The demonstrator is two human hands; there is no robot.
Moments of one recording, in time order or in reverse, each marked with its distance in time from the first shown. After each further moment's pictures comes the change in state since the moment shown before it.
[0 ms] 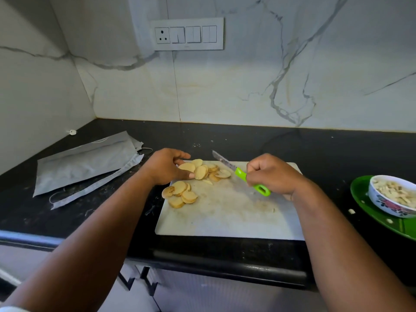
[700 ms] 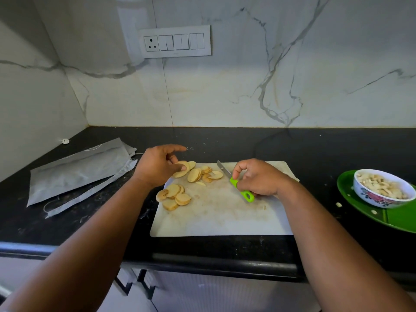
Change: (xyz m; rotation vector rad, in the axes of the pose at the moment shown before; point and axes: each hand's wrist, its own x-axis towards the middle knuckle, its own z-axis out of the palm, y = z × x) left_hand -0.004 0.006 0.004 -0.074 0.275 0.188; right_hand 0.001 0.009 0.005 -0.019 -0.072 0.108
